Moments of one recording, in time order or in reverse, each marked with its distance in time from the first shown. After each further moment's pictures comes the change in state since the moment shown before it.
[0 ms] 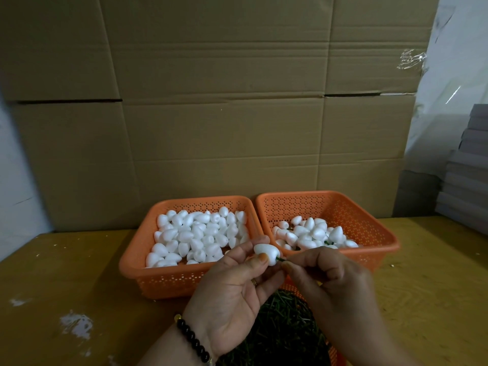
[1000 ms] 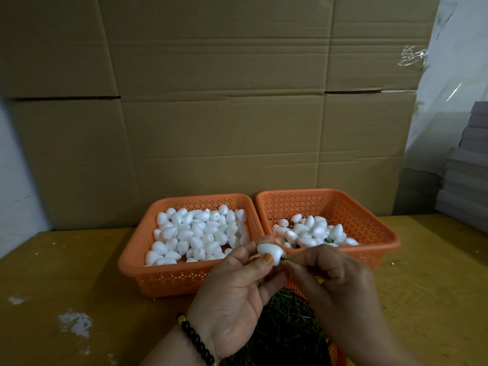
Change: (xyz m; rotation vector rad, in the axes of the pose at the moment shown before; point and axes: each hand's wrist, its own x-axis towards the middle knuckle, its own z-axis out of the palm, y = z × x) left_hand 0.000 -0.006 -0.002 0.022 0.003 0.004; right_hand 0.001 0.000 -0.003 0.008 -0.014 -0.028
